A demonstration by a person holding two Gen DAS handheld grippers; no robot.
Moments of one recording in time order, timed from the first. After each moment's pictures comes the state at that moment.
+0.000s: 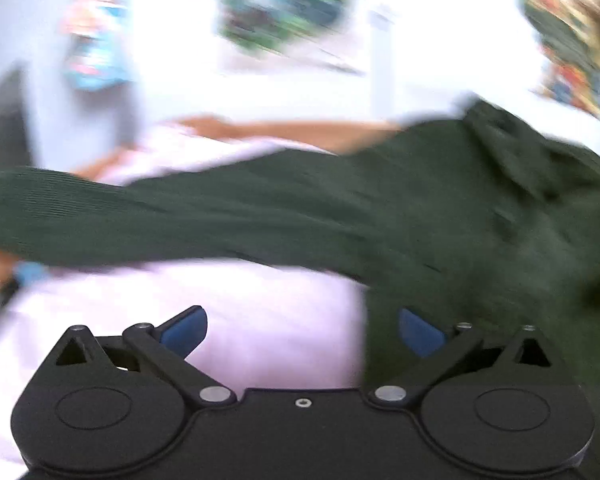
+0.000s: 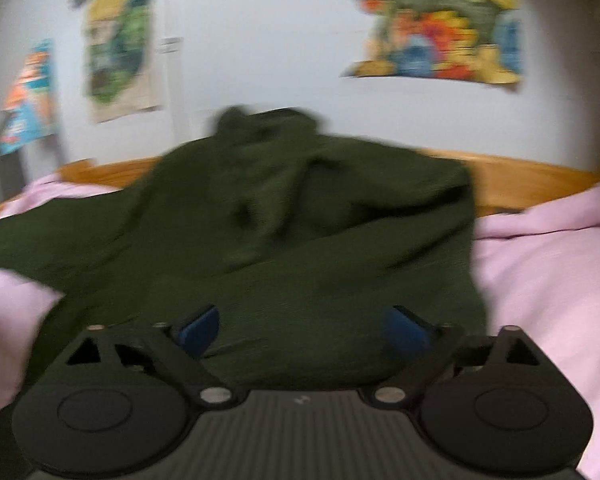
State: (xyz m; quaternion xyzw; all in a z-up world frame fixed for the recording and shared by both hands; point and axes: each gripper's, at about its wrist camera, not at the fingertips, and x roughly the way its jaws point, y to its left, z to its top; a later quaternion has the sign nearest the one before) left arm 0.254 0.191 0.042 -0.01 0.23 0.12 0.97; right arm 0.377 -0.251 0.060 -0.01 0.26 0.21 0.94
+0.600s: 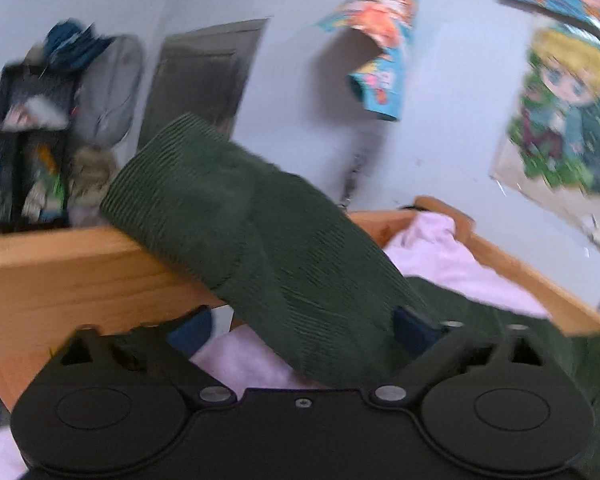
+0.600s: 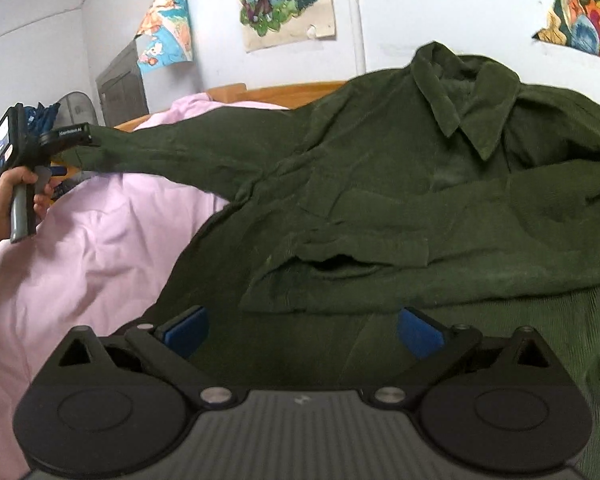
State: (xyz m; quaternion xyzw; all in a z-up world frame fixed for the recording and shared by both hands) left arm 0.262 0.357 0.054 -0.22 0.11 0.34 0.91; right arm 0.295 -0.178 0.034 -0.04 0.32 0.33 0.89
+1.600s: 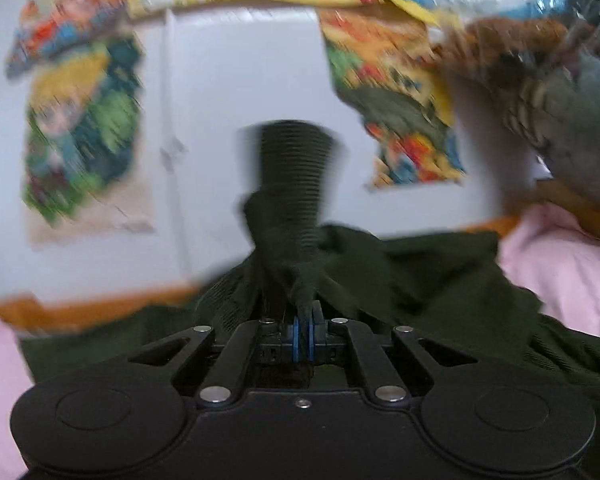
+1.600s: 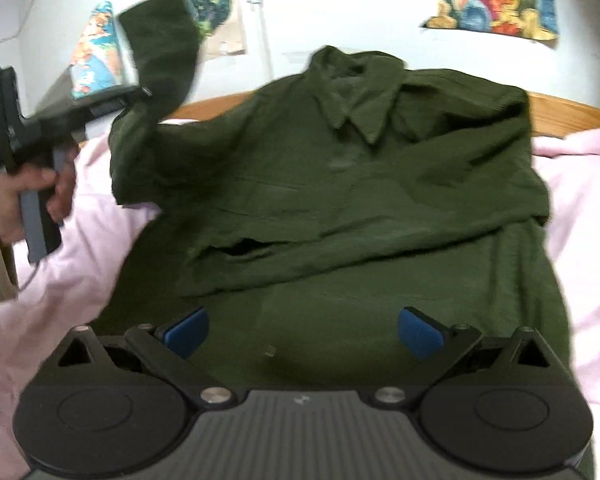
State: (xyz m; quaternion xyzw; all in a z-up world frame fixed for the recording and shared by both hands) left arm 0.374 0.032 0.051 0.09 0.06 -0.11 0.99; right arm 0.271 -0.265 0.046 -0.01 0.34 0.22 0.92
